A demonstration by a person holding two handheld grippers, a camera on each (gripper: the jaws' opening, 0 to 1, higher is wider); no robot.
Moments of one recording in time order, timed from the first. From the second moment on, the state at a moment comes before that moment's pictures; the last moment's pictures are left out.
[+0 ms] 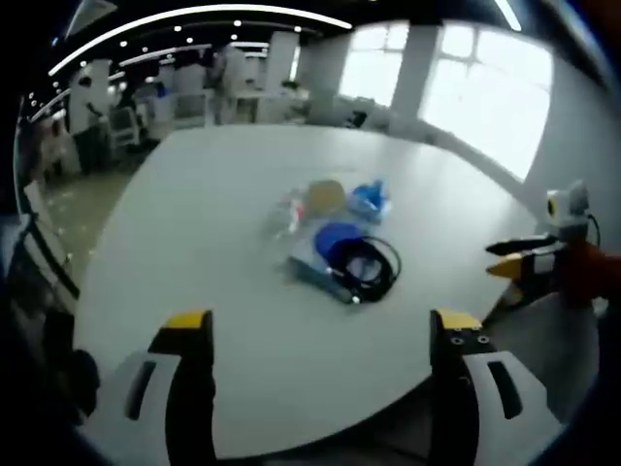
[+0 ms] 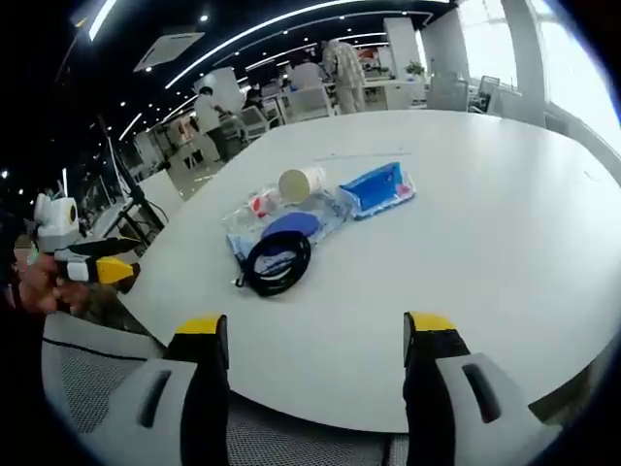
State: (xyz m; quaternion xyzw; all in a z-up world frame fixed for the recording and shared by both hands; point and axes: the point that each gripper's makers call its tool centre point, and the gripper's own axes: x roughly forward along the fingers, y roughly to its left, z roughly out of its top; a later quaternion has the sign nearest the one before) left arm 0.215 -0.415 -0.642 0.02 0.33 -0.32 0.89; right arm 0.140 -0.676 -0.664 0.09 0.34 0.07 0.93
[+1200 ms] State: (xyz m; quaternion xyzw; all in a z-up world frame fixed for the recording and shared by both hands) left arm 0.215 -0.415 -0.642 0.02 0.33 -0.32 0.89; right arm 0.140 -0.676 -0.663 0.09 0.34 0.07 0.93
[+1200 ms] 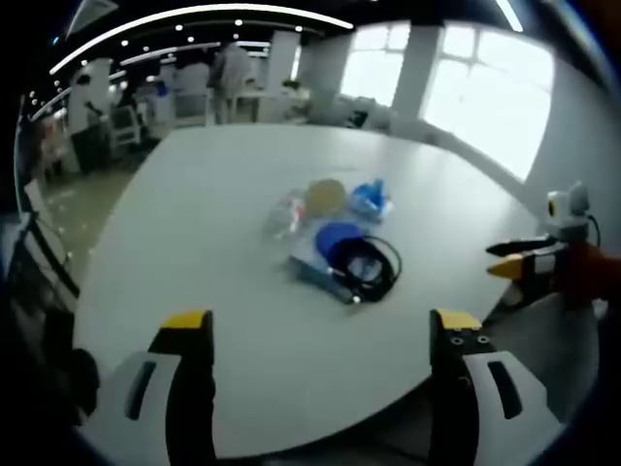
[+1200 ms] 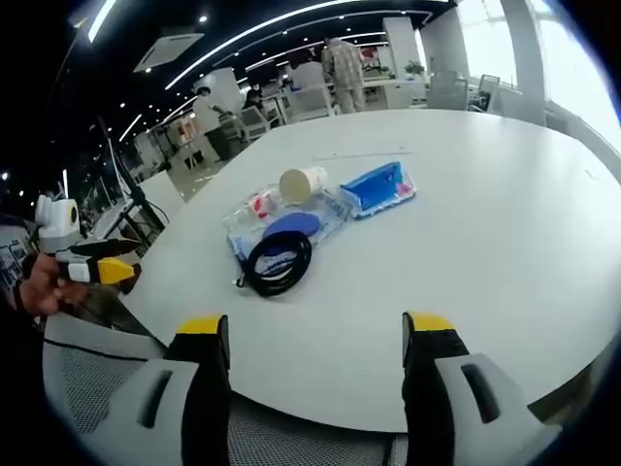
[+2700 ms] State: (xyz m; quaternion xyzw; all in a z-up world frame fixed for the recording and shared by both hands) left arm 0.215 -0.418 -0.653 0.02 0.36 -0.32 0.88; right arm 0.141 -0.670 -0.665 0.07 0.35 0.09 0.93
